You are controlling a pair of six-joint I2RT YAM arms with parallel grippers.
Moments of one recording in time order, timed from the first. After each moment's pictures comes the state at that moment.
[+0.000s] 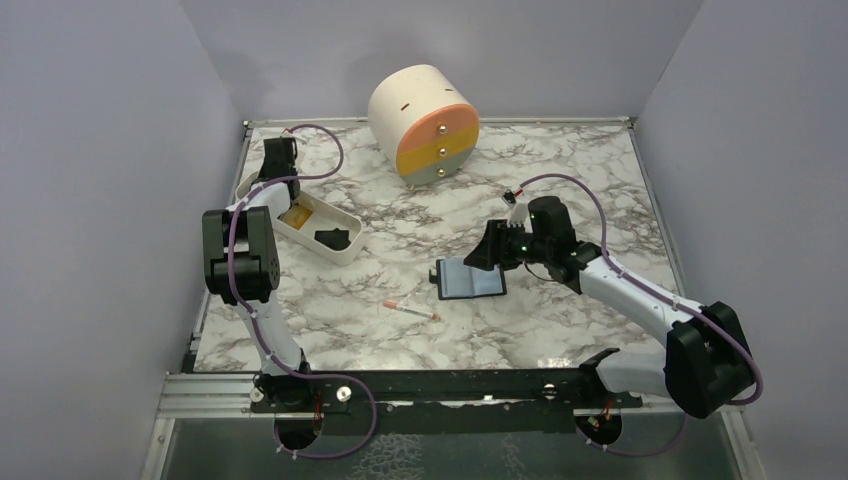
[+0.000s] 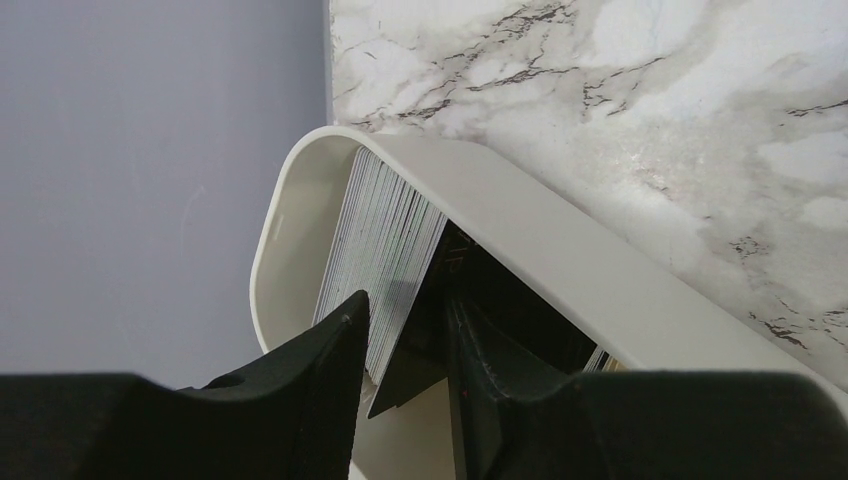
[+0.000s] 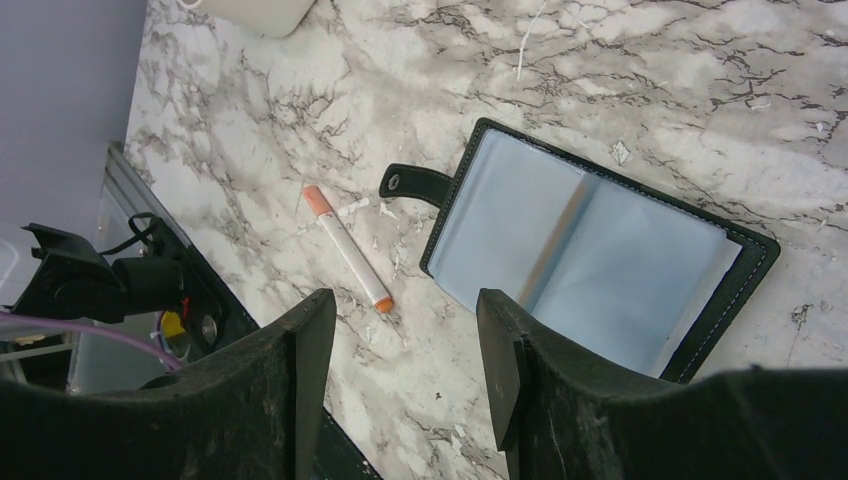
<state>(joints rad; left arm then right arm) 0.10 1.92 1.27 -0.09 -0.41 0.47 0.49 1.26 0.71 -0.07 -0.46 0.47</state>
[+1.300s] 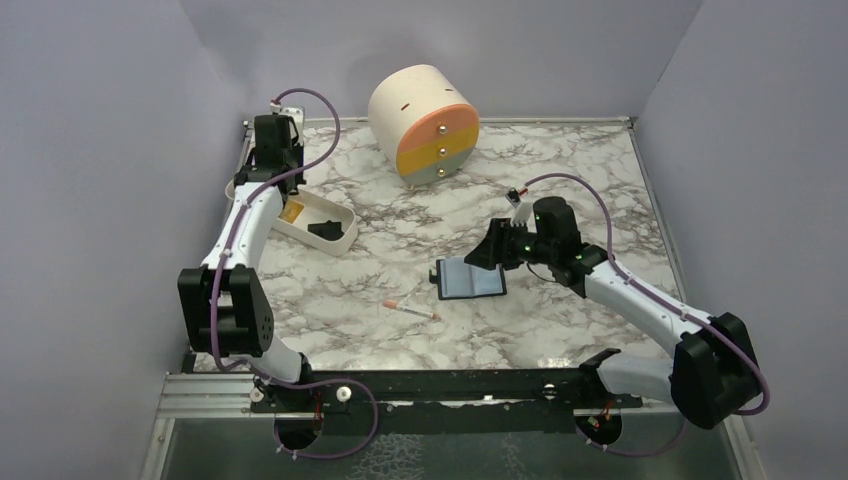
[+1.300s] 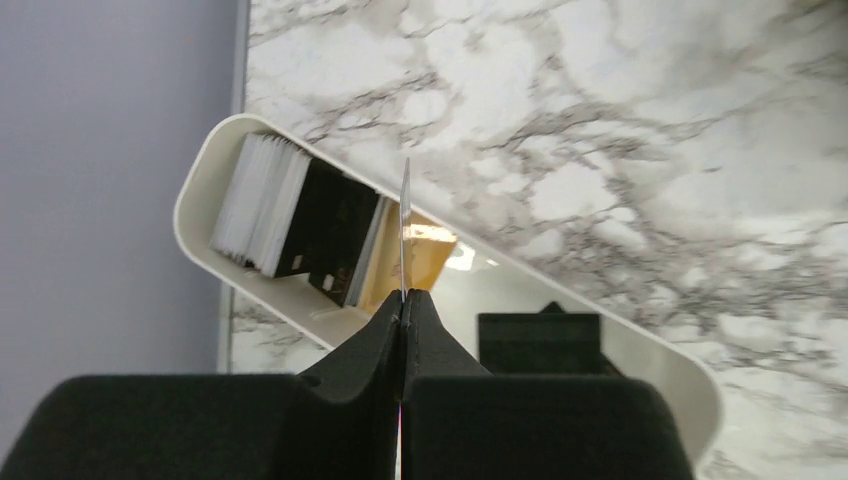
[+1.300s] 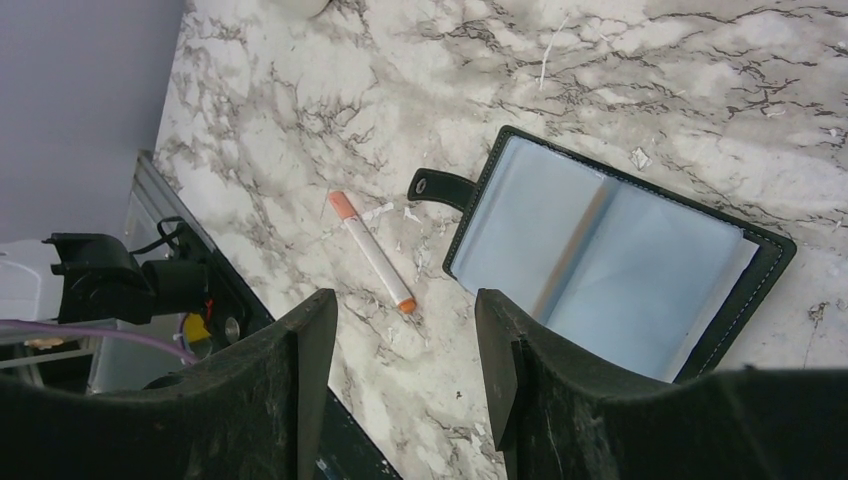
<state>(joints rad) 0.00 1.59 1.32 -0.41 -0.20 0.15 0.49 1.20 0.70 -0.07 -0.47 0.50</state>
